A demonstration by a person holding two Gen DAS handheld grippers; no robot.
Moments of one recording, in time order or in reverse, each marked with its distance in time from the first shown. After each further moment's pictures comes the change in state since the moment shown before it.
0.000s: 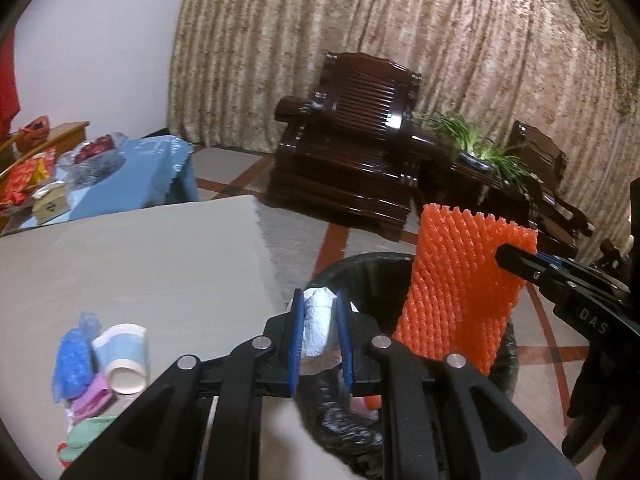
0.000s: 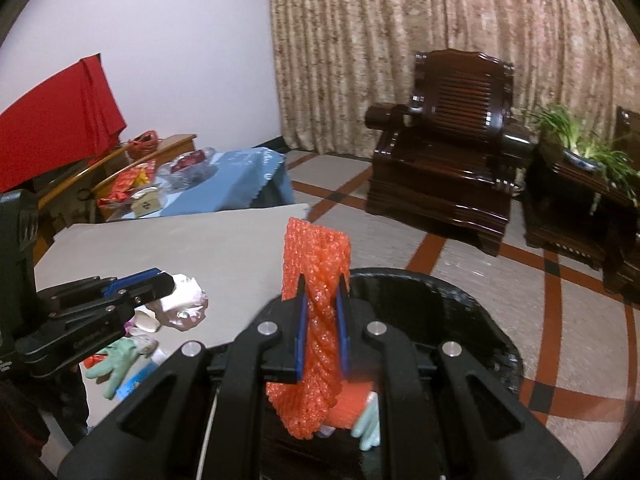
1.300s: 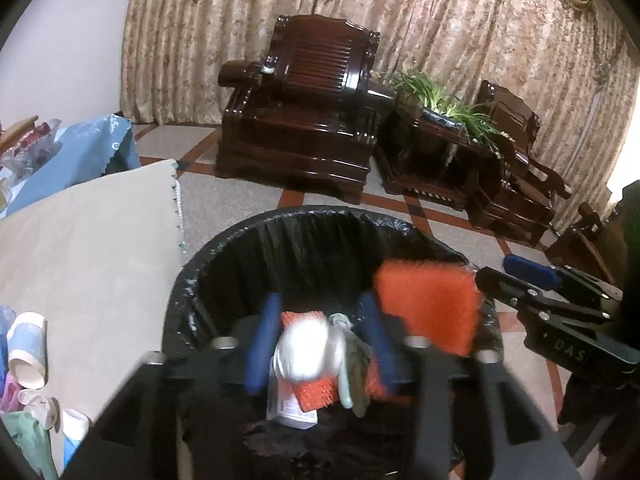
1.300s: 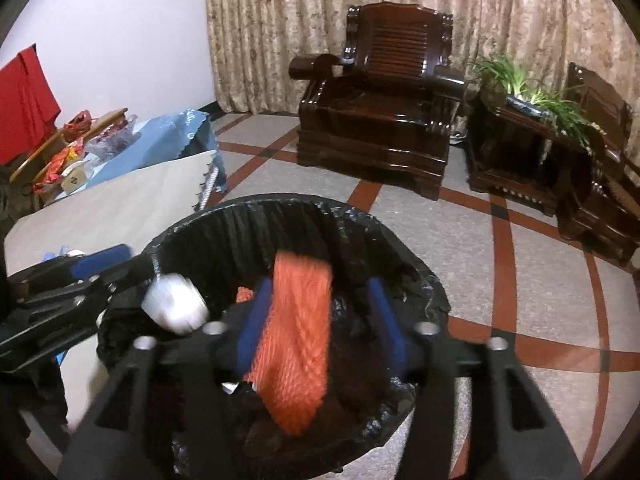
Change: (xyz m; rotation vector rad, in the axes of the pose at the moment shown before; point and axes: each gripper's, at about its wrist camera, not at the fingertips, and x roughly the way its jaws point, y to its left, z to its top) left arm 0.077 -0.075 -0.027 0.067 0.109 -0.102; right arm 0.022 -0.085 -0.062 0.088 0.143 -0.195
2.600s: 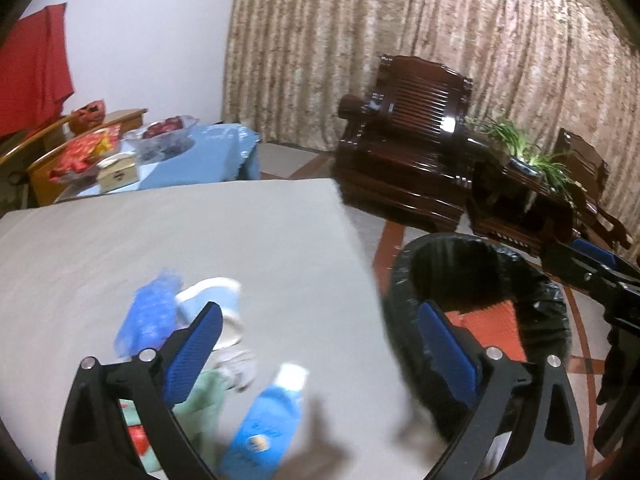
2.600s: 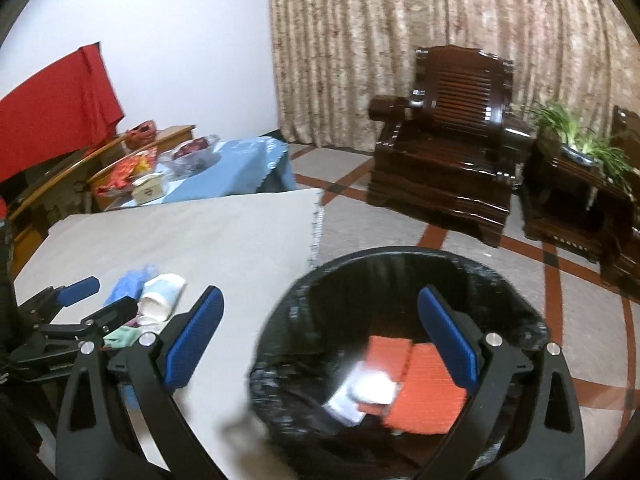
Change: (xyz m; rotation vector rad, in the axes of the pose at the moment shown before) left arm -0.133 0.145 -0.055 -0.153 -0.120 0.297; right arm -0.047 0.149 0.019 -0.108 -0.127 0.193
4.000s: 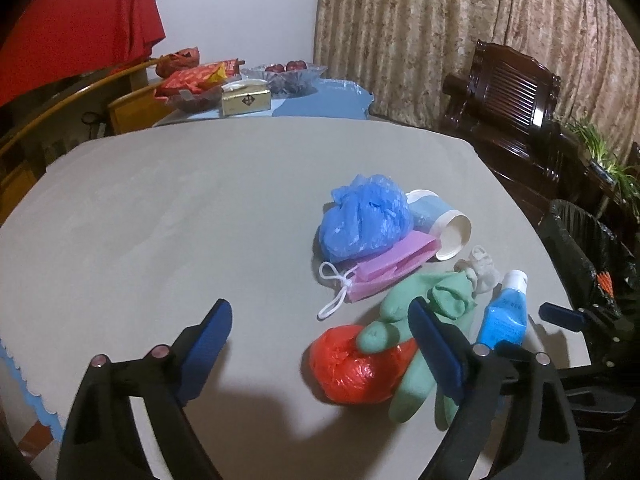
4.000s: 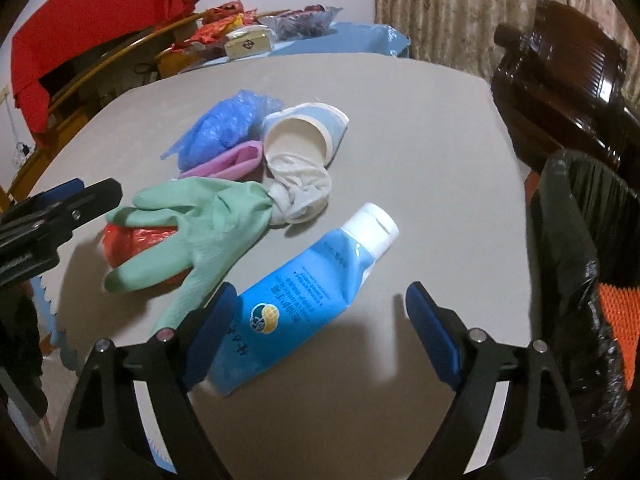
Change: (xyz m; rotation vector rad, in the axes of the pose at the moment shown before) left arm -0.013 0.164 -0.088 -0.125 0.097 0.235; right arm 0.118 0.179 -0.113 -0.183 0.342 0.203
